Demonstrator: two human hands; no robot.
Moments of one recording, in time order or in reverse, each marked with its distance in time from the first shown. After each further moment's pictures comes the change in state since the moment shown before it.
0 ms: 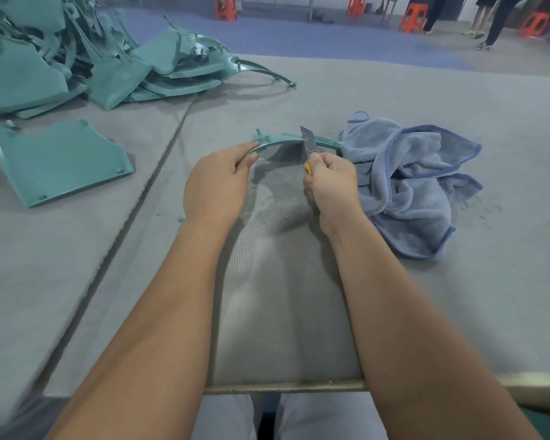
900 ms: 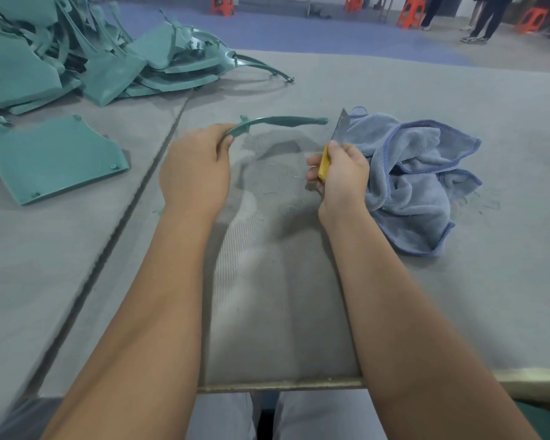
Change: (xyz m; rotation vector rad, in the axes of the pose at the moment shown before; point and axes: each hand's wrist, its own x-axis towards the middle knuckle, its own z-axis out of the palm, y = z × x) left_hand 0.007 -0.002 -0.021 0.179 0.136 0.101; right_hand -0.001 -0.009 -0.004 0.335 0.162 0.066
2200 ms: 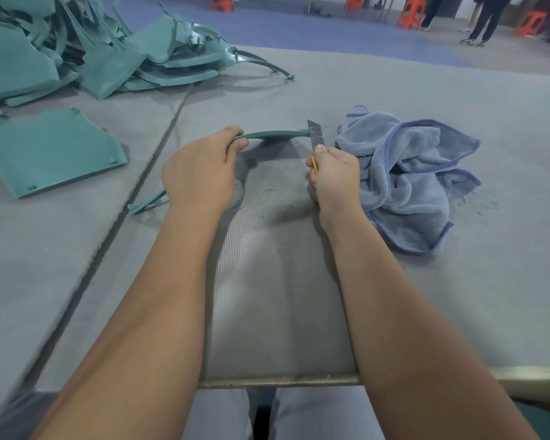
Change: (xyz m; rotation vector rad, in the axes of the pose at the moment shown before) left_hand -0.003 0.000 0.009 0.220 -0.053 0.007; right_hand 0.002 0.008 -0.003 -0.296 -0.090 -0.049
